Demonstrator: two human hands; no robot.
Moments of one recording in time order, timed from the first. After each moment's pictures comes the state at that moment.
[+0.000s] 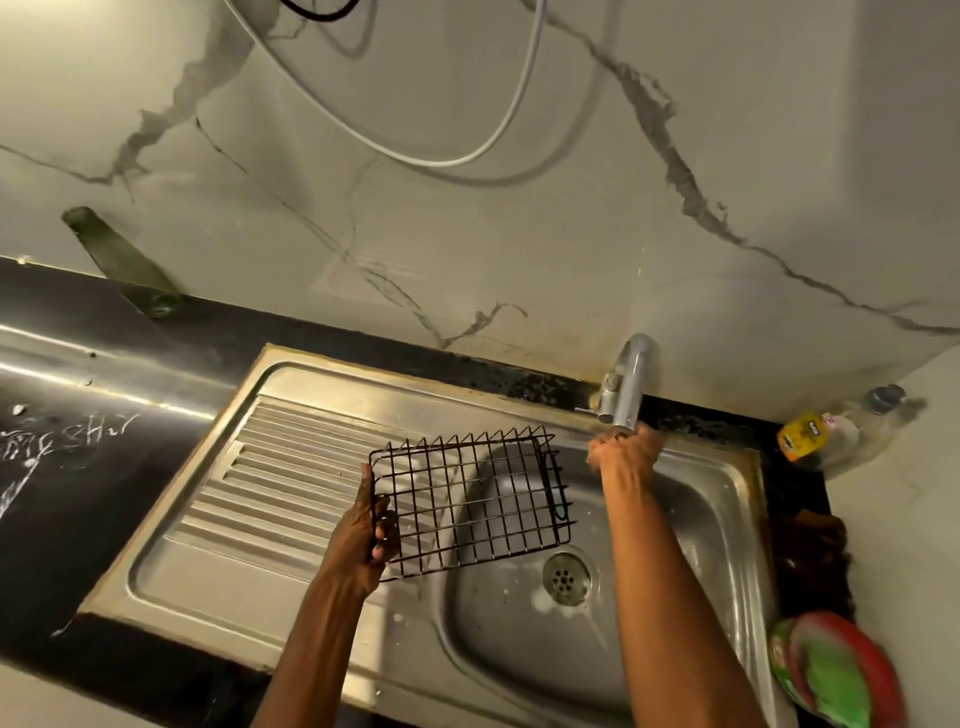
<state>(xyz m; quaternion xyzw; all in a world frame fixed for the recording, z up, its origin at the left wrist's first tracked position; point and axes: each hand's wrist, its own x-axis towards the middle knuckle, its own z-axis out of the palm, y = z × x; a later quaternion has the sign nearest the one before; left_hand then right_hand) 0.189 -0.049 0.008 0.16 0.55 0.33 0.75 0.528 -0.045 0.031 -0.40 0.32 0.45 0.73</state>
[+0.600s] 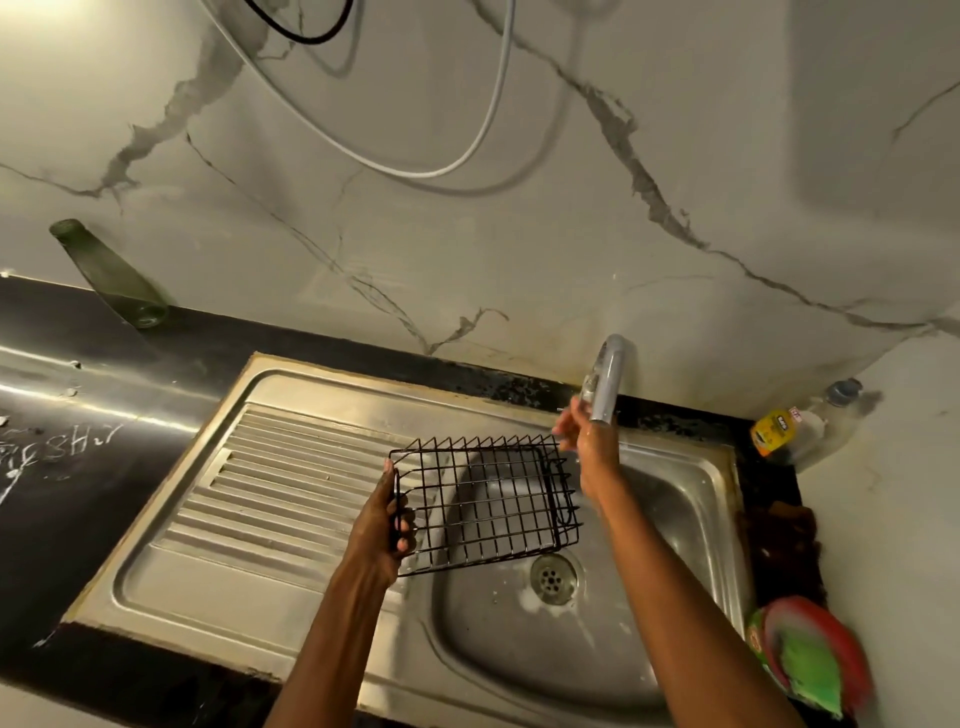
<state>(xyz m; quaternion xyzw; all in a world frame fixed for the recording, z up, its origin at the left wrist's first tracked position) 0.226 -0.057 0.013 0.17 0.58 0.31 0.73 0.515 -0.065 0.034 -0.68 -0.14 0.41 0.60</state>
